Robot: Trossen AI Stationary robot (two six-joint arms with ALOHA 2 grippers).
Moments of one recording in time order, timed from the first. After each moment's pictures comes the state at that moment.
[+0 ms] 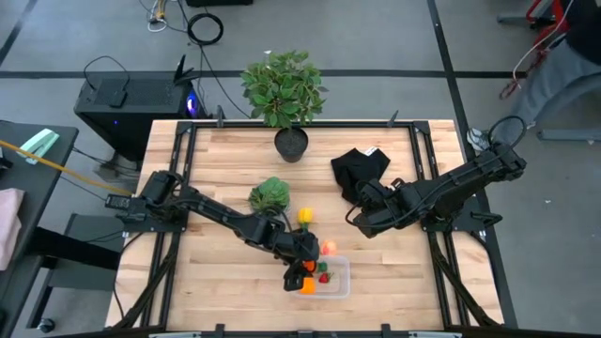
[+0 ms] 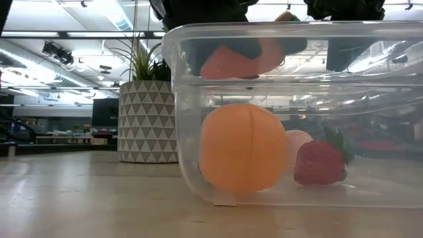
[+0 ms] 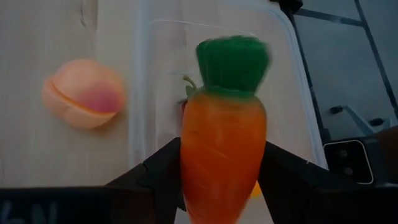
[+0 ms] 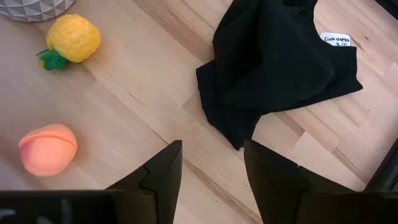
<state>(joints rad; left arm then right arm) -0.34 1.93 1.37 -0.23 0.09 -0.37 0.38 1.41 1.18 -1.27 0.48 1.21</state>
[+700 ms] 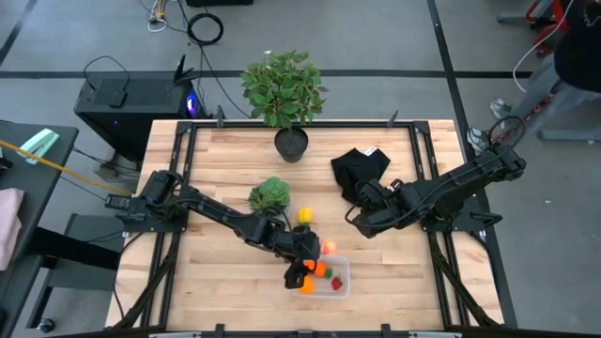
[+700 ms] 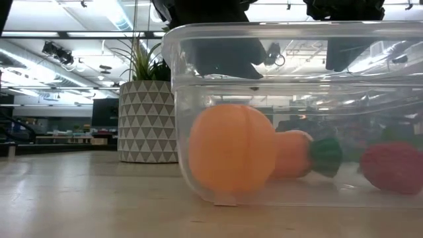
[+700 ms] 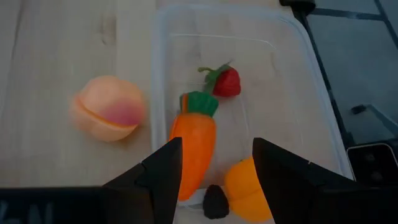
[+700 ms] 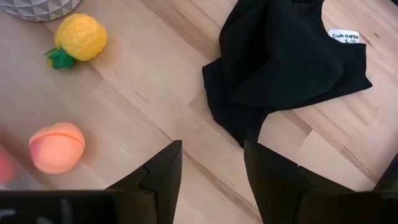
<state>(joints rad) -0.33 1.93 1.37 -0.22 0.03 -0.30 0.38 1.41 1.18 -1.25 0.46 1.21</state>
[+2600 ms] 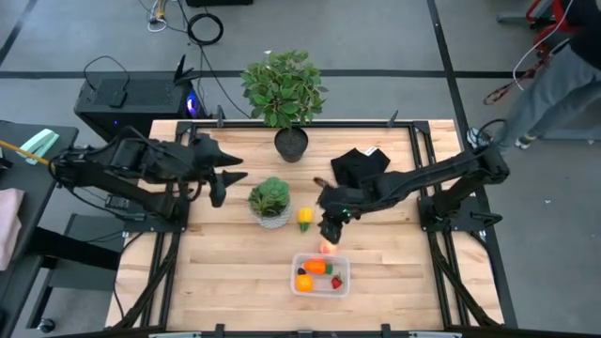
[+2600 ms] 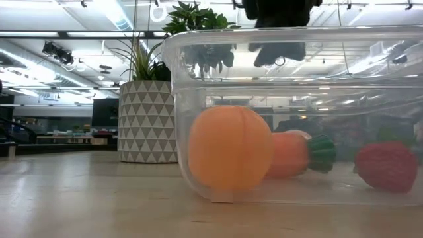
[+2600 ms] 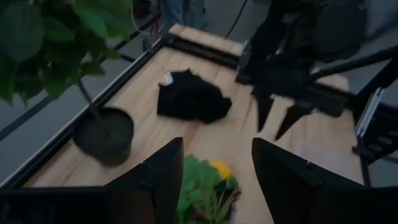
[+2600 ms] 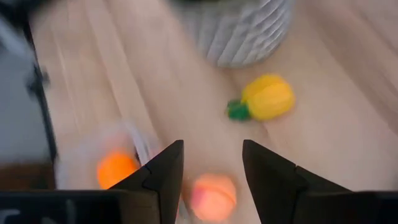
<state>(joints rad) -0.18 1.03 1.37 -0.84 -0.44 -0.41 0.19 1.56 1.23 -0.62 0.06 0.67</state>
